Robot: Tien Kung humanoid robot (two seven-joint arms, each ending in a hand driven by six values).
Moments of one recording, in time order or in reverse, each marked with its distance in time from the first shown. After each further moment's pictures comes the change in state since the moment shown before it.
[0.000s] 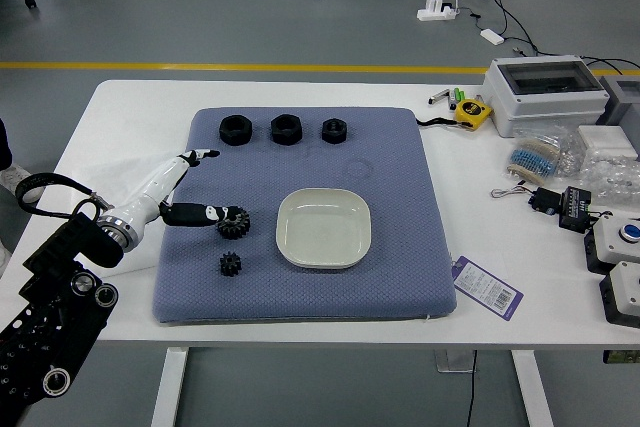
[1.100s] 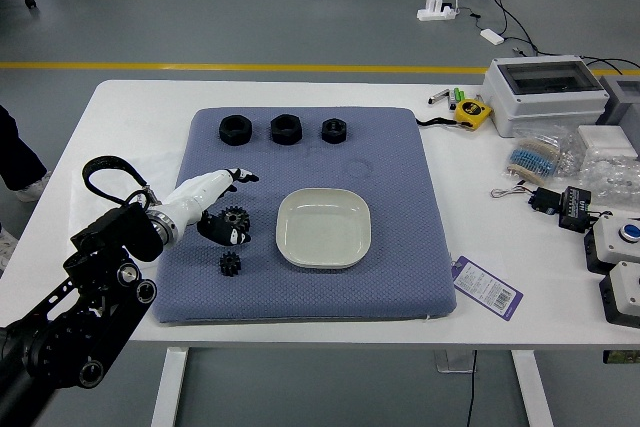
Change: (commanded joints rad) left arm -0.081 -0.019 0.135 0.050 0.098 -0.096 0.033; right arm 0.007 -0.002 0.000 -0.001 0.003 -0.002 0.003
